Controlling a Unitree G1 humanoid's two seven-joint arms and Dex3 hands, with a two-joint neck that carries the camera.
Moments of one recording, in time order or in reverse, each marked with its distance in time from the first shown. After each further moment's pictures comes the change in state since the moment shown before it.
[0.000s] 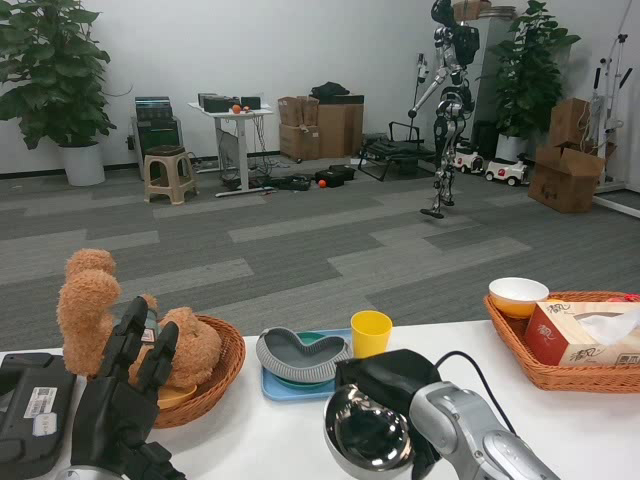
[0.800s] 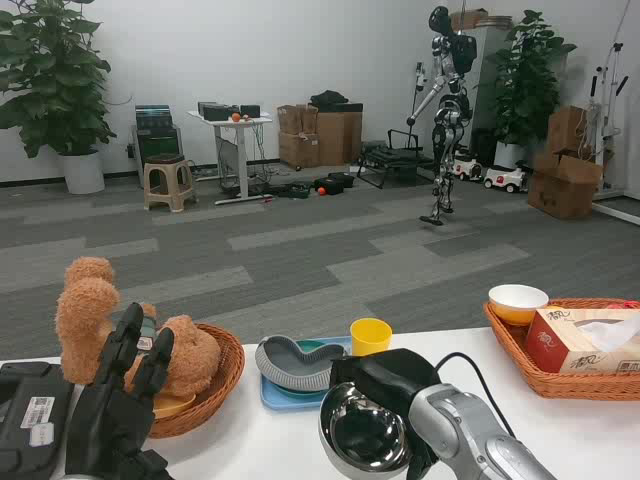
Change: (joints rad) left arm 0.000 0.001 0.017 -0.002 0.016 0.000 0.005; right arm -0.001 -0.004 -0.007 -0.054 0.050 0.014 -0.010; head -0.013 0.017
